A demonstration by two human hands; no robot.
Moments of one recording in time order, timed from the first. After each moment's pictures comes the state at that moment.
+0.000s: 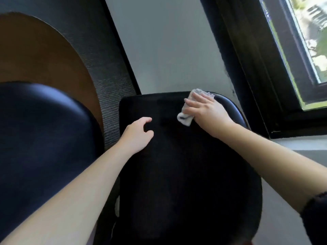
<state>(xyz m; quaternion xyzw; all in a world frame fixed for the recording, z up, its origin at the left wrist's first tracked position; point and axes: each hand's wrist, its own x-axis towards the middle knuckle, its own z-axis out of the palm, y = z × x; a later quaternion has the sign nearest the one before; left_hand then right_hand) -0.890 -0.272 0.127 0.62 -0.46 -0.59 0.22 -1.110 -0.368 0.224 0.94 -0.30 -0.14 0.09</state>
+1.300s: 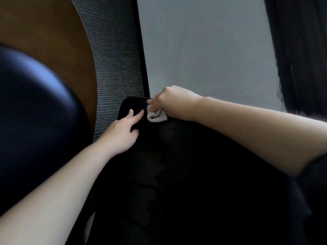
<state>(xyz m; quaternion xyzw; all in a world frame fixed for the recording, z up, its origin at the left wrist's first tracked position) -0.883 -0.321 0.009 0.66 -0.49 -0.53 0.22 -0.994 -0.473 0.107 0.93 -0.09 -0.36 0.03</state>
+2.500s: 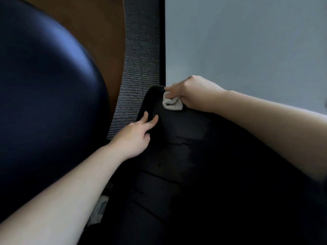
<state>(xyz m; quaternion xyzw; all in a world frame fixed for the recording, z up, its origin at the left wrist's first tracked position) -0.873 -0.280 -0.044 0.62 -0.50 -0.56 0.22 -0.969 -0.476 0.059 0.94 -0.11 -0.31 -0.06</state>
